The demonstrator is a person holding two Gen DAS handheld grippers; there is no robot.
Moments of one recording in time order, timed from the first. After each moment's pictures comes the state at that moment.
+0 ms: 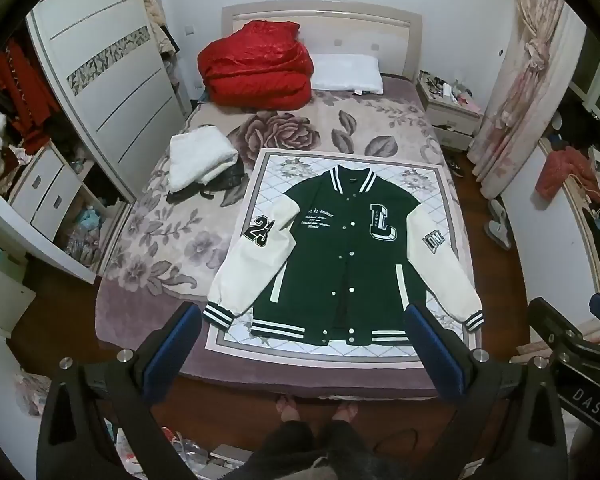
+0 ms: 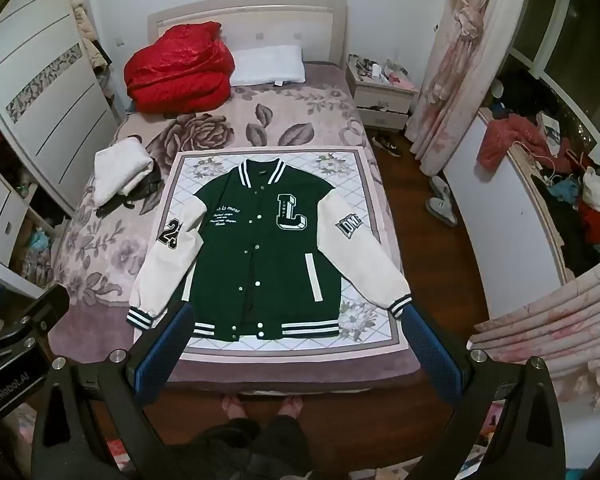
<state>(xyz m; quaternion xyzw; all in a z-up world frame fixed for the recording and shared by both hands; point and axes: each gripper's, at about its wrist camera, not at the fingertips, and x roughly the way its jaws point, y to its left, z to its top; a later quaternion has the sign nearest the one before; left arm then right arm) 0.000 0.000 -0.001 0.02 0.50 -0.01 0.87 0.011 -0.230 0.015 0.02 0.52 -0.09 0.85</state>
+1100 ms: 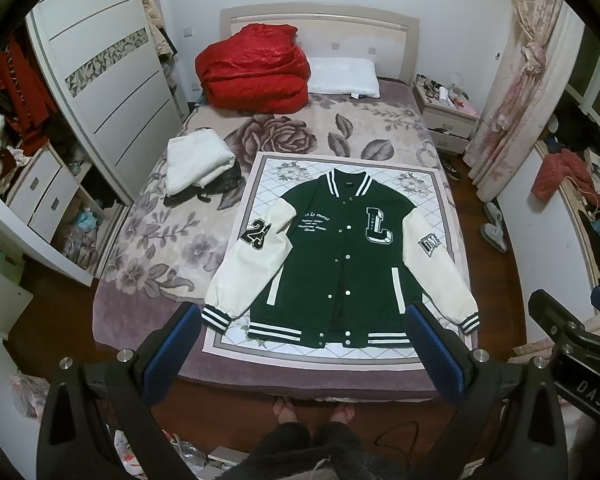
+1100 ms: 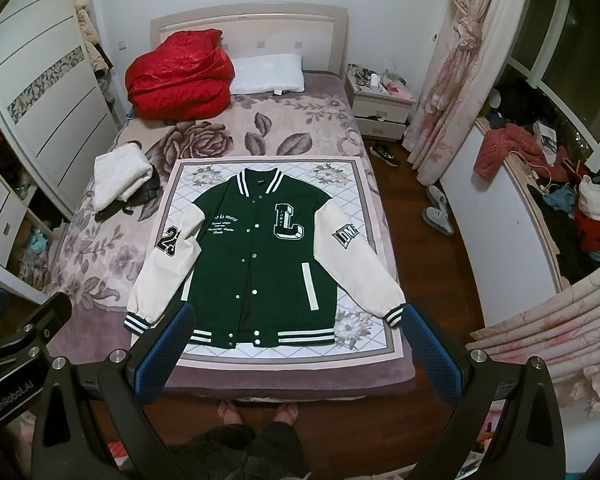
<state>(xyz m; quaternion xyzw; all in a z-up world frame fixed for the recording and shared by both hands) 0.005 -0.011 0.012 0.01 0.50 -0.02 0.87 0.015 -0.229 0.025 0.01 0.51 -0.10 0.85</state>
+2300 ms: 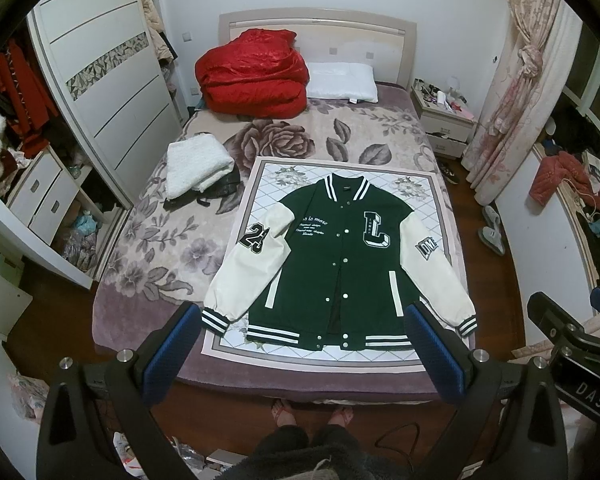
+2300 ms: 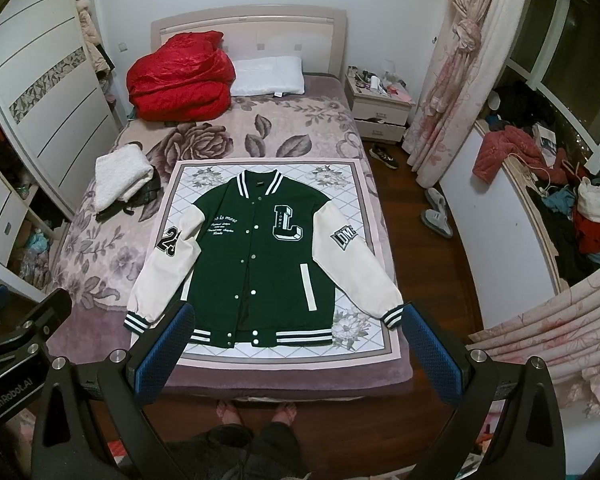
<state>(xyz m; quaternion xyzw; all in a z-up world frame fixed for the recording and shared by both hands) 0.014 -0.026 0.019 0.01 0.50 -0.02 0.87 0.015 -0.230 0.026 0.01 0.51 -0.10 0.86</state>
